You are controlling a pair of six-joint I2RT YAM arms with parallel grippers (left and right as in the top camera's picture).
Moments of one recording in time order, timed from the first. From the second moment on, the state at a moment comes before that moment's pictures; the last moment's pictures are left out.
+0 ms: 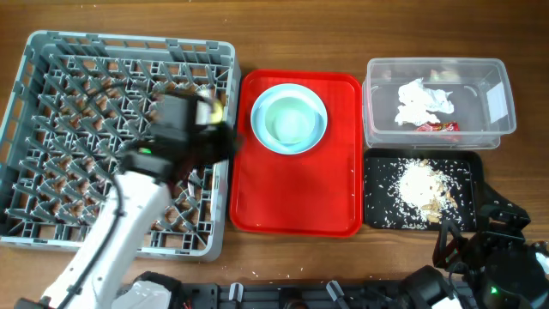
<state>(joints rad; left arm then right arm) -0.32 1.29 0.98 -0.64 0.29 -0.61 0.50 0.34 0.98 -1.23 0.50 2.06</state>
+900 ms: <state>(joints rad) -0.67 2.24 1.89 -1.08 0.03 -0.57 0.50 0.34 0.98 -1.23 0.50 2.06</state>
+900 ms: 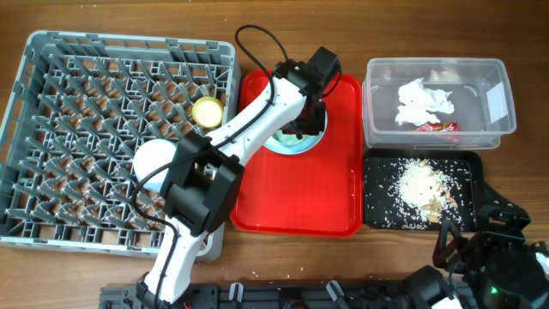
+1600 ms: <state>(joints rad) -0.73 2.24 1.89 -1.04 -0.04 -0.55 0.50 0.34 0.98 -1.23 0.50 2.06</state>
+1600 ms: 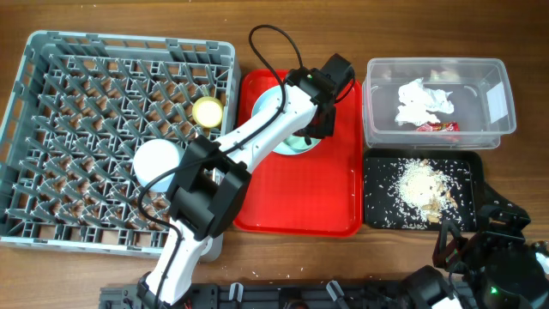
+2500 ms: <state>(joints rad) -0.81 2.13 1.90 -1.02 -0.06 -0.52 0.50 0.34 0.98 -1.23 0.50 2.06</state>
